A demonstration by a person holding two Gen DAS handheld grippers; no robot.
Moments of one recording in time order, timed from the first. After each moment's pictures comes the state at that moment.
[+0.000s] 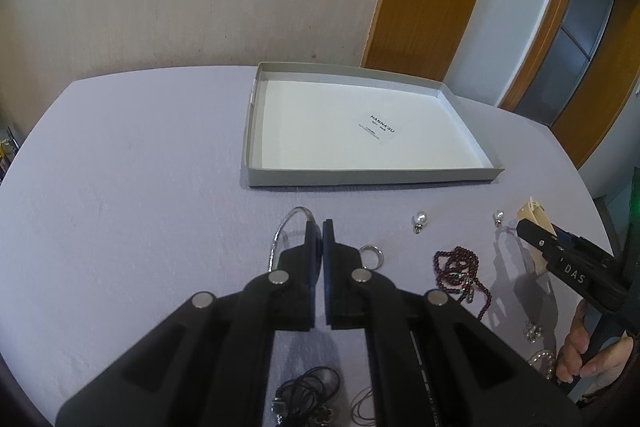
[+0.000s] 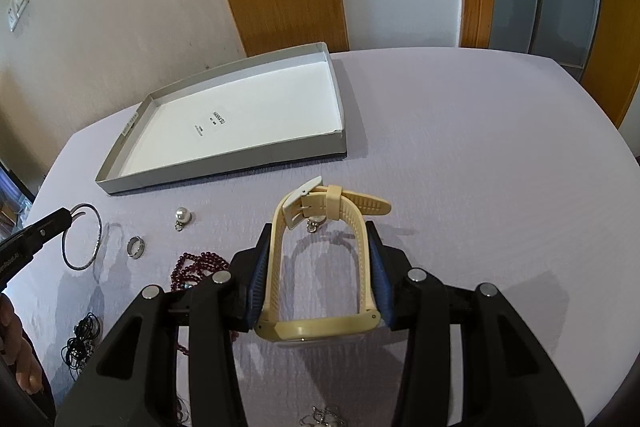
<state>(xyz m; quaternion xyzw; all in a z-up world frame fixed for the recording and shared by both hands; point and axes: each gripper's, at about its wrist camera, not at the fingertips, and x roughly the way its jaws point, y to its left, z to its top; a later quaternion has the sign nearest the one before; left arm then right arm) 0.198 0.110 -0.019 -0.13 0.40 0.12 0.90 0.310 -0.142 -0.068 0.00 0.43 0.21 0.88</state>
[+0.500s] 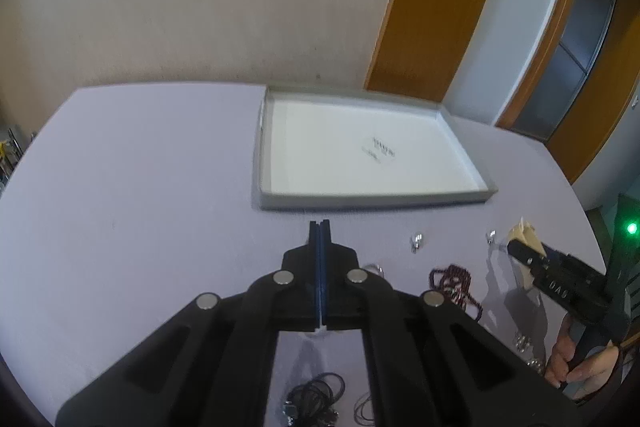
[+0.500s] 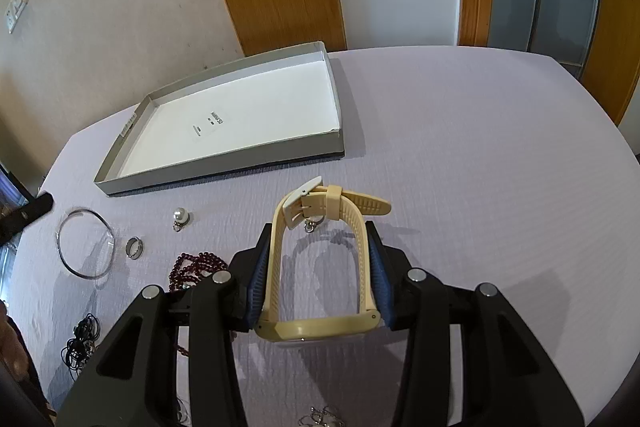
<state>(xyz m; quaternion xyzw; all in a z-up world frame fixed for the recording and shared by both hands) 0.192 0.124 0.005 -0.14 0.38 0.13 0.91 0.309 -0.142 -0.067 0.01 0.43 0.21 0.88</state>
